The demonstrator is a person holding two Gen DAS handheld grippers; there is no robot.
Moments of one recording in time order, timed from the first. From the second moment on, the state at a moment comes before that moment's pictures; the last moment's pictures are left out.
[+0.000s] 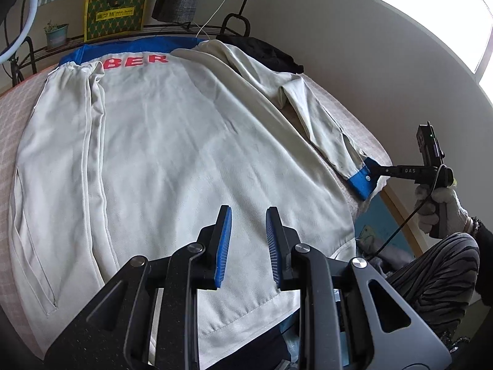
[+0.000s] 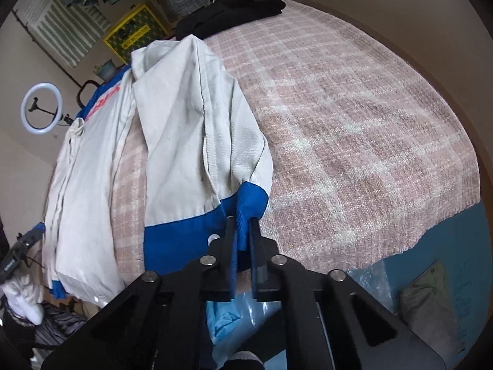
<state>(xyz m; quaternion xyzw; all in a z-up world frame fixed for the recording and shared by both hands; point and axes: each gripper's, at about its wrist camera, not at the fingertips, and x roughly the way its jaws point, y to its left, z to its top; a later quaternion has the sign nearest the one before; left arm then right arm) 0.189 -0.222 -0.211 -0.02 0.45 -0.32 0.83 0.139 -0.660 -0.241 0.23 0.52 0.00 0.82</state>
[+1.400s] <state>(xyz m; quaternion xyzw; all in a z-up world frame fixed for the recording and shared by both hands) 0.214 -0.303 -0.219 -0.02 0.47 -0.35 0.81 0.159 -0.781 -0.117 0.19 0.32 -0.11 0.92</state>
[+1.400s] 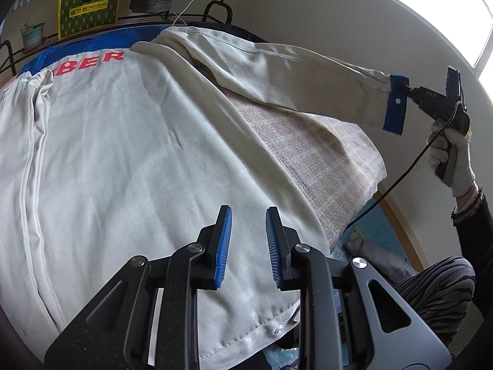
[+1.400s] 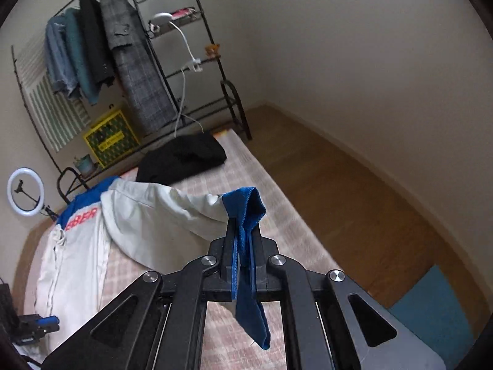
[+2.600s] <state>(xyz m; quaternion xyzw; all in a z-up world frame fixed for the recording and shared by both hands) 0.171 -0.206 -0.202 -0.14 0.46 -0.34 0.81 0.102 -0.415 -0.156 -0.09 0.45 0.31 0.83</state>
